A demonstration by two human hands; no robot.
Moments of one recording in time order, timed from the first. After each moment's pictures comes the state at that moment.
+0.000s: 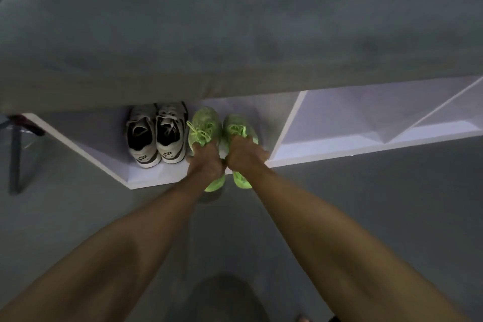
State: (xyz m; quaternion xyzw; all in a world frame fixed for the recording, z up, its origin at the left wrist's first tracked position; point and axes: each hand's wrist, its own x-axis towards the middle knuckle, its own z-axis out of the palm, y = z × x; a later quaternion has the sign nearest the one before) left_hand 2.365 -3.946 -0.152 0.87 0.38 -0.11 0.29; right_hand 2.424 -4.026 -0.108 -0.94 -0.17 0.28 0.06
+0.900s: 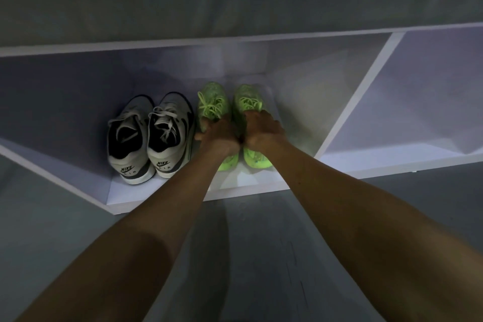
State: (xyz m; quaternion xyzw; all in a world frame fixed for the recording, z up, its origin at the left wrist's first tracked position) left_hand 2.473 -3.877 -0.241 0.91 0.35 -0.06 0.21; right_hand 2.538 -3.957 -0.235 -0.94 -0.23 0.19 0.15
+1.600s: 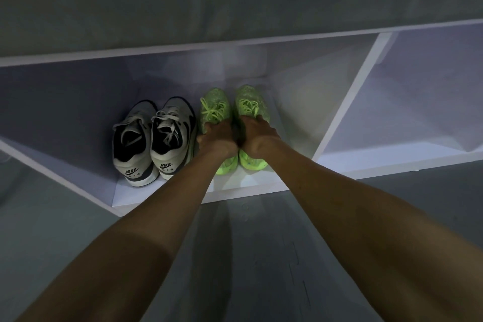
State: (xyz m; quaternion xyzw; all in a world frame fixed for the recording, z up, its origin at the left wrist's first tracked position) left_hand 2.472 -3.871 -0.242 0.92 0.32 -0.10 0.18; right_hand 2.536 -3.962 -0.246 -0.92 -0.29 0.21 0.16
